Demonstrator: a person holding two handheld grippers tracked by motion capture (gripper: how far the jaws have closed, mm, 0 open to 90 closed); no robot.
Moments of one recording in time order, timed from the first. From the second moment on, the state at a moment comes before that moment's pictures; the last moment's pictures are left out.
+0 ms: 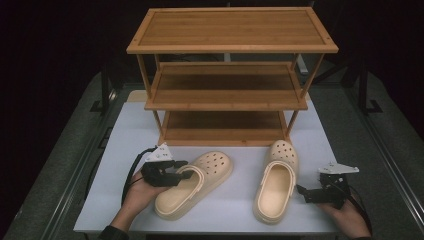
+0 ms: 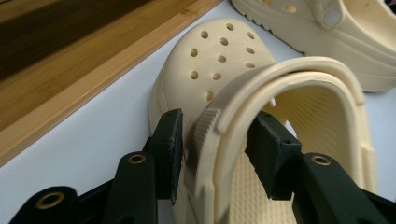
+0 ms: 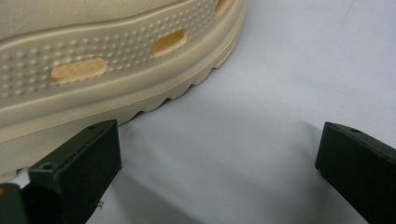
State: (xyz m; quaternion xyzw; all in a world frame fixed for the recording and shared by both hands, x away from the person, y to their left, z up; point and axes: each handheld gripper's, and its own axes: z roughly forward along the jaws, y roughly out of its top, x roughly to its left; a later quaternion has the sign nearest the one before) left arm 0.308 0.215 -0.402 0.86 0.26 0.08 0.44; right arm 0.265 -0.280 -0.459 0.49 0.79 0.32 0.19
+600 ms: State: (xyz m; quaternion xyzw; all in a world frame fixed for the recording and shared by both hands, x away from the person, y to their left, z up) left arm 0.305 0.219 -0.396 0.86 0.25 0.14 0.42; right arm 0.265 -0.280 -0.459 0.49 0.79 0.32 0.19
